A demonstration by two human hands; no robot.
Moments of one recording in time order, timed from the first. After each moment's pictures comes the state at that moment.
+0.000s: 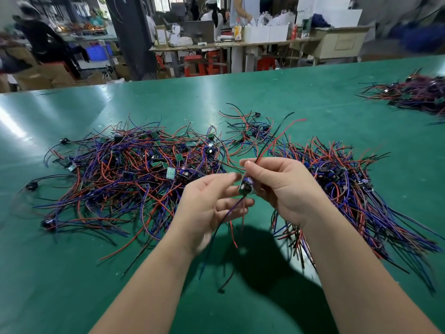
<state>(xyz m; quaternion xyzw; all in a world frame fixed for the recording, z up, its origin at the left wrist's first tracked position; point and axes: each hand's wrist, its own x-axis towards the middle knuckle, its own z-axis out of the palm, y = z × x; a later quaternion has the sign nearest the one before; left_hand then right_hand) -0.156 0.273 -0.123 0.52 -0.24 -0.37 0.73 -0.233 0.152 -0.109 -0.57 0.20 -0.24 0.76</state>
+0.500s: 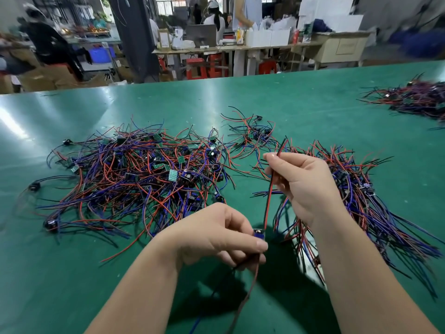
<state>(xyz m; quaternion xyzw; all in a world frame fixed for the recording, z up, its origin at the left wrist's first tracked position) -0.153 0.292 -0.118 0.62 -0.39 -0.54 0.42 -0.238 0.138 -0.105 -0.57 0.25 -0.37 0.69</state>
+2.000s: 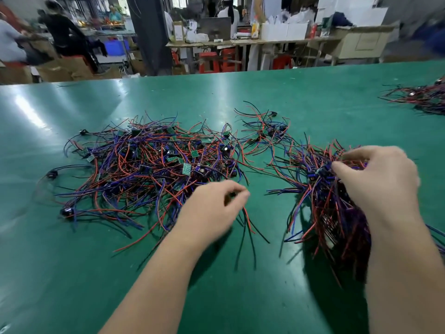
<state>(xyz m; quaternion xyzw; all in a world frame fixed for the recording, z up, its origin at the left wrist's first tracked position) -0.129 0.286 -0.139 0.85 -0.42 -0.03 0.33 -0.280 0.097 -0.098 -0.80 0.49 -0.32 0.14</state>
